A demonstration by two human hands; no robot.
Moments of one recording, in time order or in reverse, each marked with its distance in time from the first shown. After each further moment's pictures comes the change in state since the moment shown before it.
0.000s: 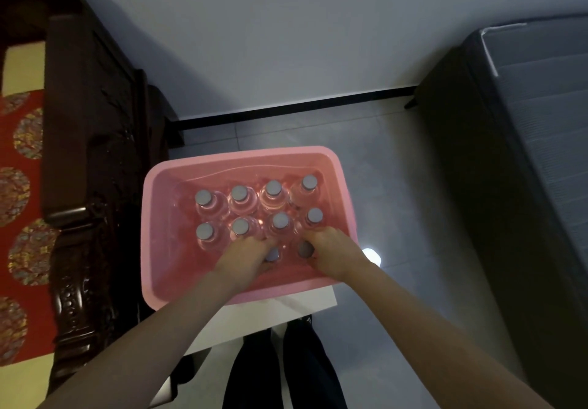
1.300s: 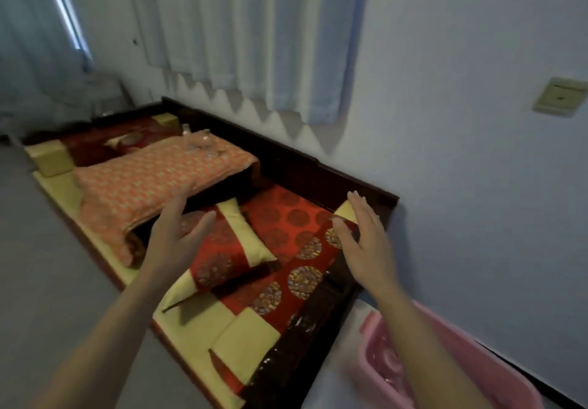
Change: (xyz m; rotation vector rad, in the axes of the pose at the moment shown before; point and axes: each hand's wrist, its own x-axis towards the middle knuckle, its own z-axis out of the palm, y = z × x) left_hand -0.543 -0.028 -0.147 -0.440 1.588 -0.805; right_hand -0.118 -0.424 -0.123 0.327 0.567 -0.806
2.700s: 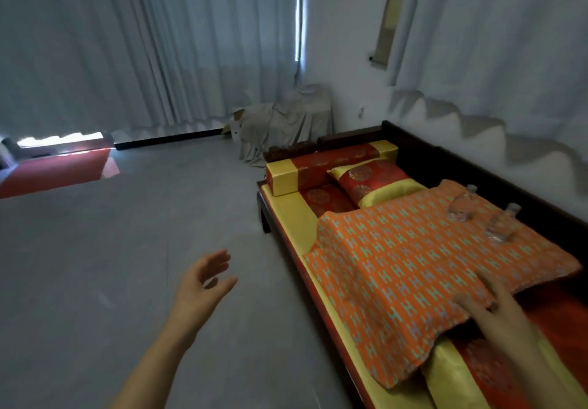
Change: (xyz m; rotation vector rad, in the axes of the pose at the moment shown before) left_hand 0.218 -0.577 -0.541 -0.193 0.348 -0.602; right_hand 0.253 -0.321 0.682 0.196 -0.353 0.242
